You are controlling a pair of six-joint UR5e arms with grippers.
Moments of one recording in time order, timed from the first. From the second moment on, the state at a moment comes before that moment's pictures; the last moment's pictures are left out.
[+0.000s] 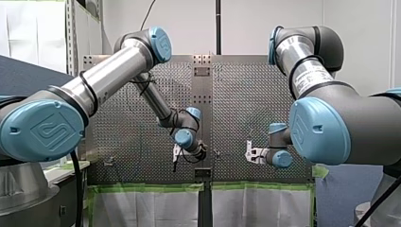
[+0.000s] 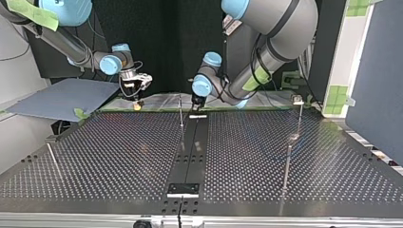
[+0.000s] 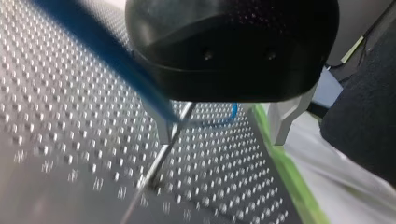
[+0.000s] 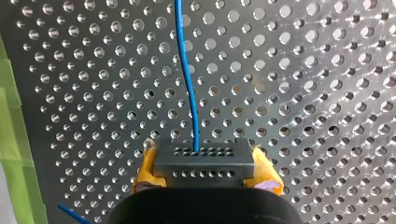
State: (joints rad) left arm -0.51 -2.48 -1.40 -2.85 -1.68 -1.73; right arm 1.81 -0.64 1.64 -0.88 1.29 1.63
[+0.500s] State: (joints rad) left arm -0.56 -2.45 -1.53 -2.82 -1.67 -1.68; right arm 1.81 -0.64 1.64 -0.87 1.29 1.63
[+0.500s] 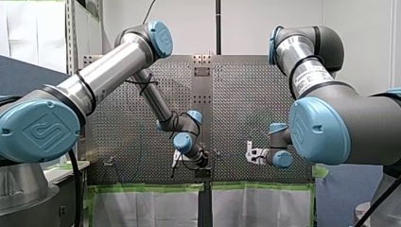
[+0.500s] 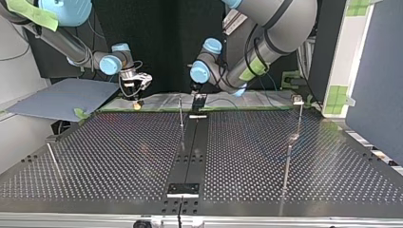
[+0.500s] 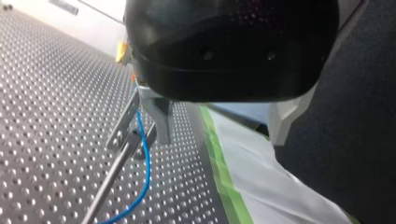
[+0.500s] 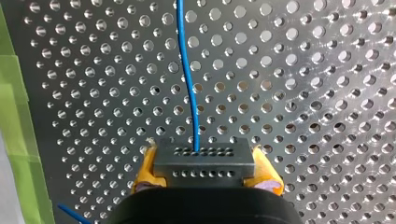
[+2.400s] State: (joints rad) left arm -0.65 -2.35 -1.61 -2.67 -1.76 -1.72; right arm 1.80 -0.64 1.64 -0.86 1.29 1.64
